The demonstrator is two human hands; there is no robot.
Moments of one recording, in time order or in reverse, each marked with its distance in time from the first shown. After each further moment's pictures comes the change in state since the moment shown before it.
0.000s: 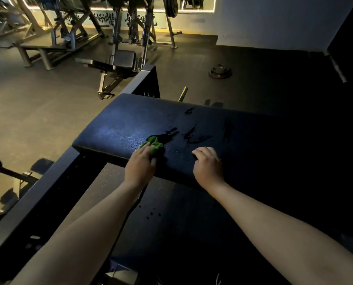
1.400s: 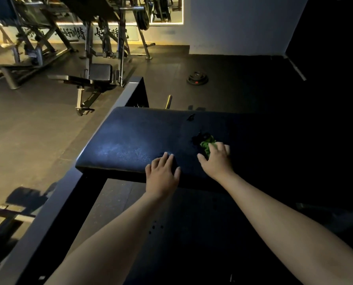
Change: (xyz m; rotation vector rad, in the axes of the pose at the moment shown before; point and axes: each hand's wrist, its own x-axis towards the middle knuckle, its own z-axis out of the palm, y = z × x) left_hand 0.004 -0.011 0.001 0.219 -0.218 0.086; right_hand 0.030 -0.038 0.004 -0.175 -0.092 0.424
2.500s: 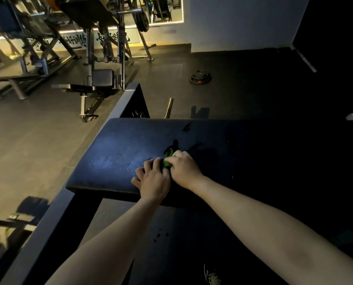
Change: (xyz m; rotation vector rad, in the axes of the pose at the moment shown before) left_hand 0.052 0.020 -0.003 -0.158 0.038 -0.310; right_hand 0.045 -0.055 0.027 0.146 -0.198 -0.397
